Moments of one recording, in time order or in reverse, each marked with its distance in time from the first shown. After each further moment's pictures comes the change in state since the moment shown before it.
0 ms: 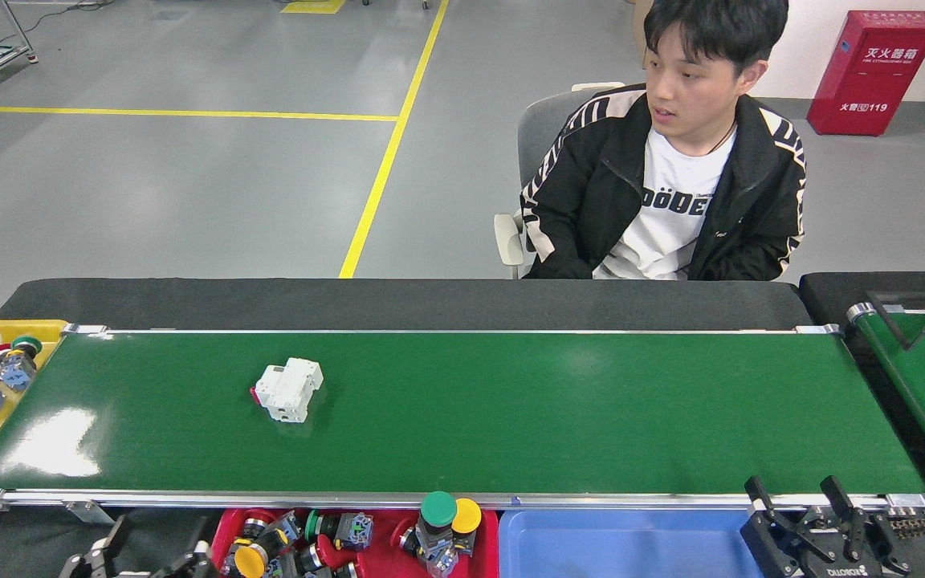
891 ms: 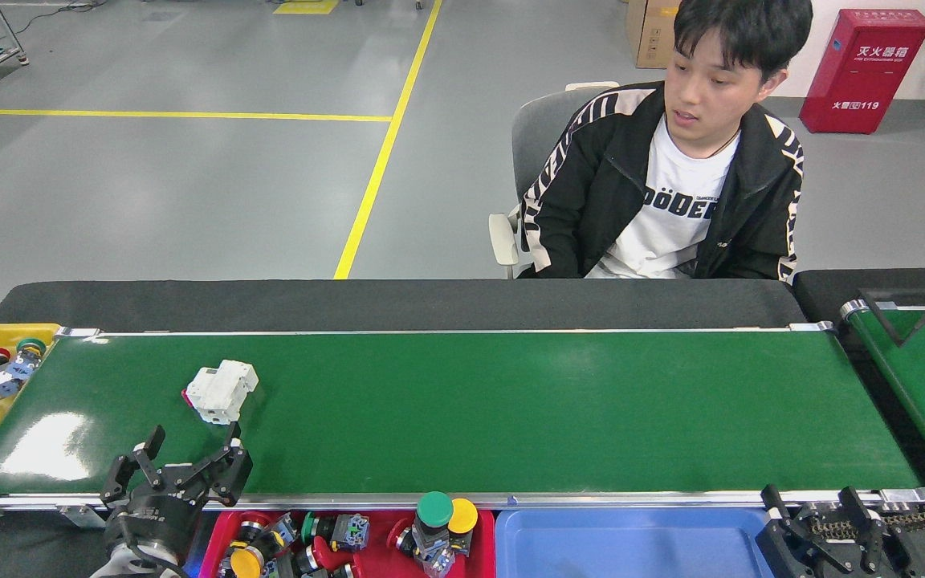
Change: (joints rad) left arm -0.432 0.035 -0.144 0.340 -0.216 0.172 -0.011; right arm 0.016 0.000 -0.004 0.002 0.000 0.003 0.000
